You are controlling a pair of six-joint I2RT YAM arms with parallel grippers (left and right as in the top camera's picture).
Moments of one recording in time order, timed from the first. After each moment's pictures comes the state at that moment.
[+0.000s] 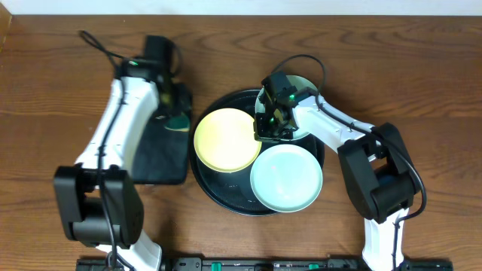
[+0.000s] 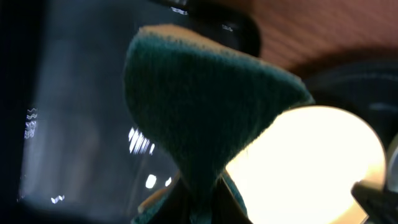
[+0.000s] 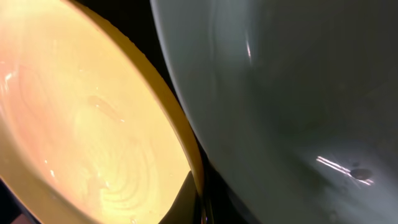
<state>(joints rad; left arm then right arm) -0.05 1.80 1.52 -1.08 0.03 -0.37 0.52 2.10 1.41 -0.66 -0.35 0.49</state>
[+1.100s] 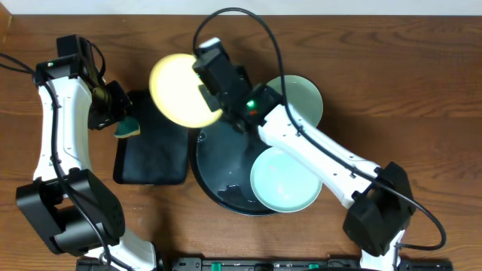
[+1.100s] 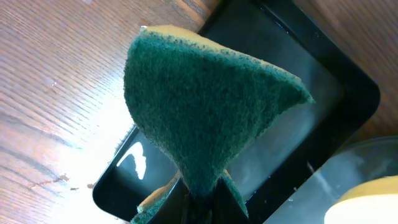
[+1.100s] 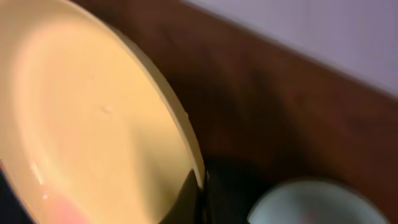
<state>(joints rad) 0.27 1.79 1.57 -1.20 0.06 -0.35 0.82 1.98 1.78 -0.52 0.34 0.15</state>
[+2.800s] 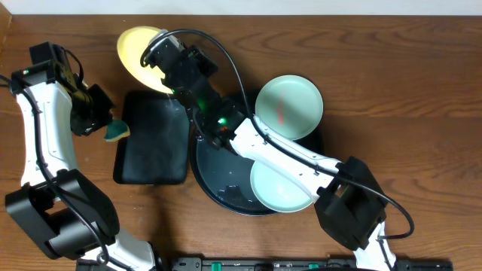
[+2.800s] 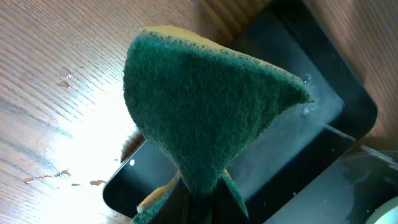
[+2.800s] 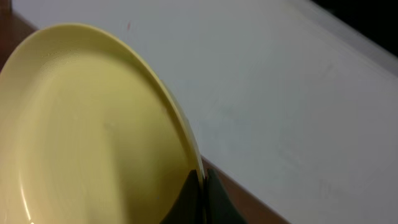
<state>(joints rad) 0.39 1.79 1.57 -1.21 0.13 -0.35 0.92 2.10 1.78 0.08 0.57 -0.36</state>
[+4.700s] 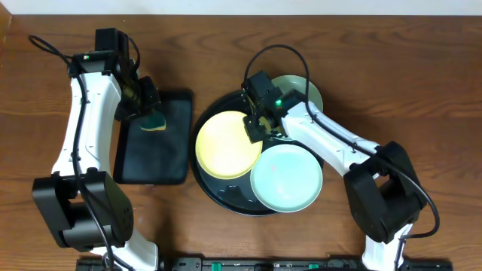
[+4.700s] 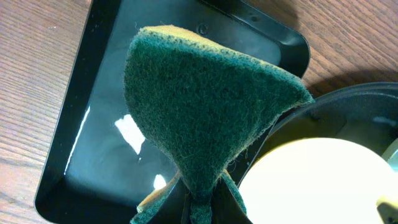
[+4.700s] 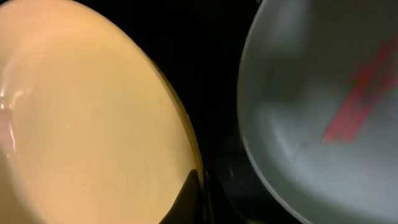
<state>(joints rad) 0.10 1.79 1.57 -1.18 0.10 -0.32 0.64 1.99 1.46 -0.75 -0.06 0.28</state>
